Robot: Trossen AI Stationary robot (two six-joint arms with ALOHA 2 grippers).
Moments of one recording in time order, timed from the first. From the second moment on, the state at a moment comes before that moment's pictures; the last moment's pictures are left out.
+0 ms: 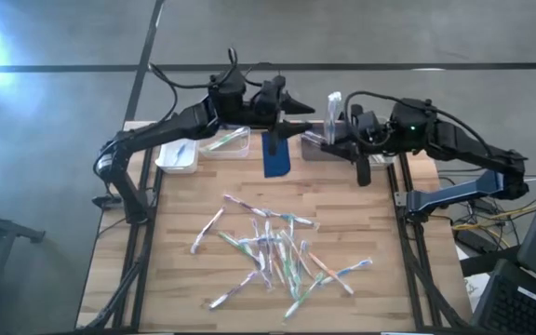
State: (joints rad) left arm 0.29 1.68 1.81 0.01 0.41 0.01; right arm -0.18 1.09 1.36 -0.48 -0.17 0.09
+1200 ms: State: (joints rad) left arm 0.25 1.68 1.81 0.20 0.41 -0.06; right arm -0.21 1.19 1.36 -0.35 -0.16 0.13
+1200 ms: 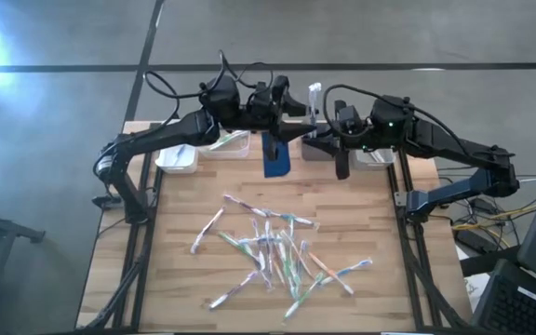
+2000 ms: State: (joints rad) left arm 0.25 1.68 1.81 0.18 0.36 -0.10; right arm -0.22 1.19 1.36 -0.33 -0.16 0.21
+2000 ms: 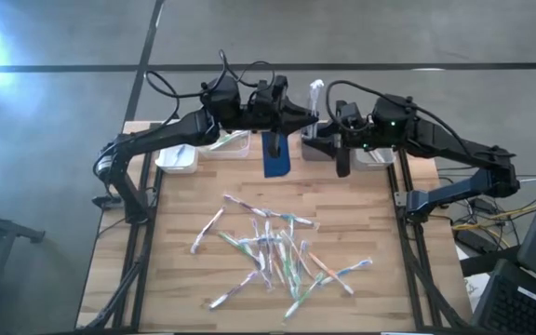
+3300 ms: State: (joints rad) left arm 0.63 1.40 1.65 -1.57 -0.48 -0.41; right arm -0.27 0.92 1.37 -0.96 0.21 0.31
